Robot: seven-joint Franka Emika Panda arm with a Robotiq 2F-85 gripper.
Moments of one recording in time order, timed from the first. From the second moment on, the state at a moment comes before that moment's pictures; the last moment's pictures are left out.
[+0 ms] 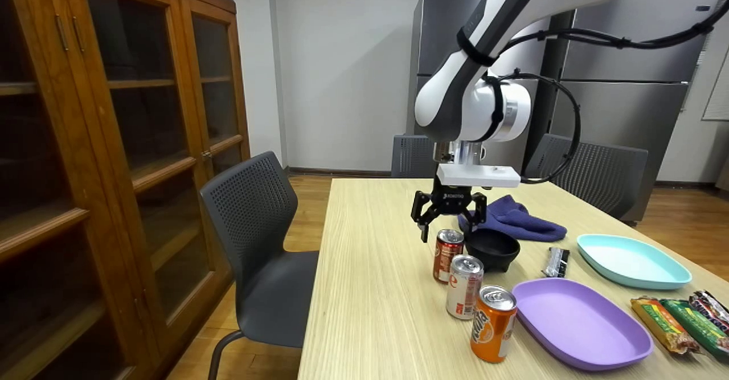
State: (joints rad) arm 0.21 0.64 0.06 -1.92 0.03 2.48 0.11
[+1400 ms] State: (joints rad) arm 0.24 0.65 0.03 -1.89 0.01 2.47 0.17
